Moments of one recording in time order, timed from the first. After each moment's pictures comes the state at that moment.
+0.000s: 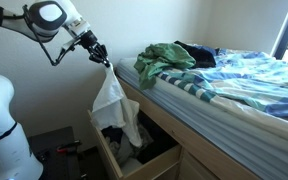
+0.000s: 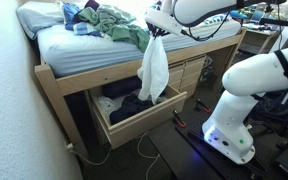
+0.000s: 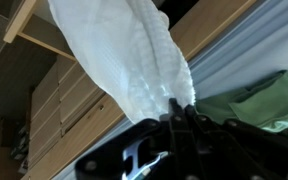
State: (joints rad) arm 0.01 -0.88 0.42 -2.74 -0.03 2.45 1.20
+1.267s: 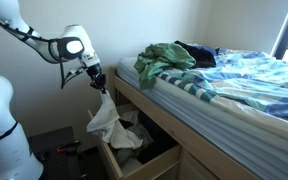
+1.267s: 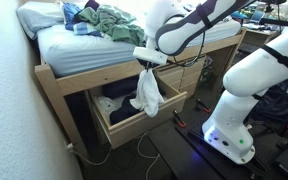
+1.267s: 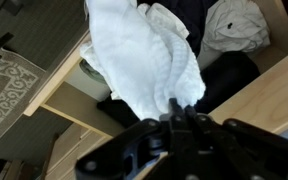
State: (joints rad) arm 0.04 -0.50 0.50 -2.77 -0.02 2.59 1.31
